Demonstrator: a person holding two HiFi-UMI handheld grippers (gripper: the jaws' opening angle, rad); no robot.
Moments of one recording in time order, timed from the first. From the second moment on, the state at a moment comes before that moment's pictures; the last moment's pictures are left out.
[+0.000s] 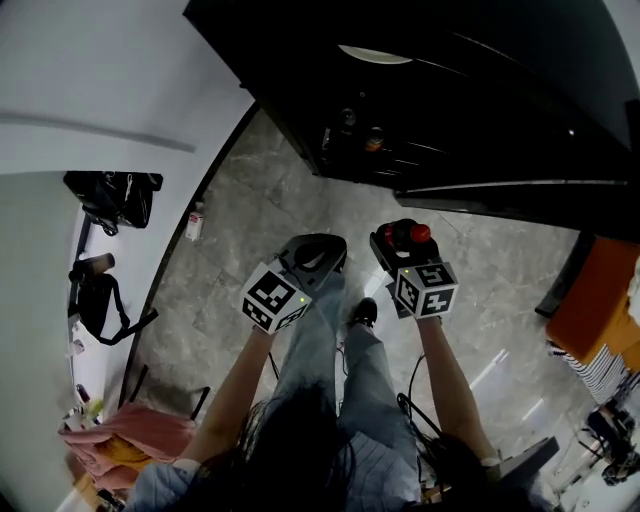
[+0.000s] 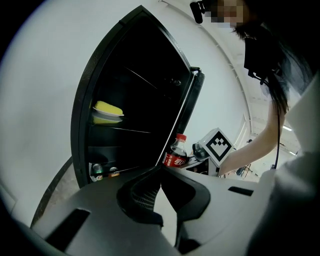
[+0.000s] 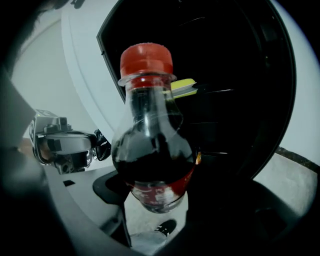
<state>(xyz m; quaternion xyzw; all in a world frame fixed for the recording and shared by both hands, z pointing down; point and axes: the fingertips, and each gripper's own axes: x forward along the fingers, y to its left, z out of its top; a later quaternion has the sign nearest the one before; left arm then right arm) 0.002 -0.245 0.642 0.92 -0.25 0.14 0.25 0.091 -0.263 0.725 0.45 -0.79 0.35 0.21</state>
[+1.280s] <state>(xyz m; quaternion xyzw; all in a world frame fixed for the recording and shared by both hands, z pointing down) -0.044 -0.260 0.674 0.92 -0.26 0.15 0.26 0.072 -0.414 0.816 0.45 -0.80 0.18 0.36</state>
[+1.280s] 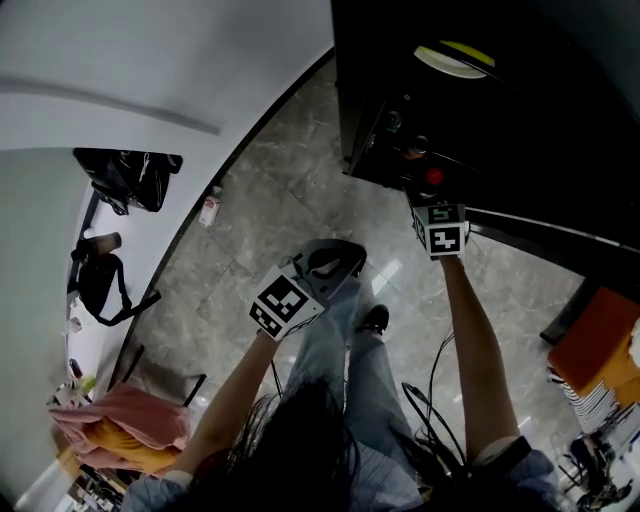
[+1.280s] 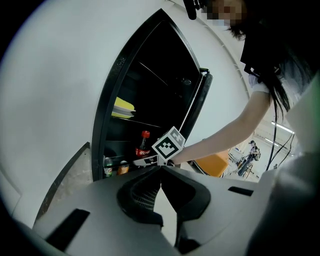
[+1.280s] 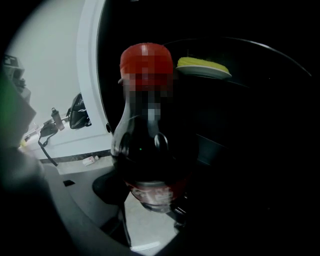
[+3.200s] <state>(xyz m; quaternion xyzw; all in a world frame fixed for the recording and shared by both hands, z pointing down) -0.095 -0.221 0.734 0.87 -0.31 0.22 0.30 0.114 -0.498 0.847 0.53 -0.77 0.24 0.25</state>
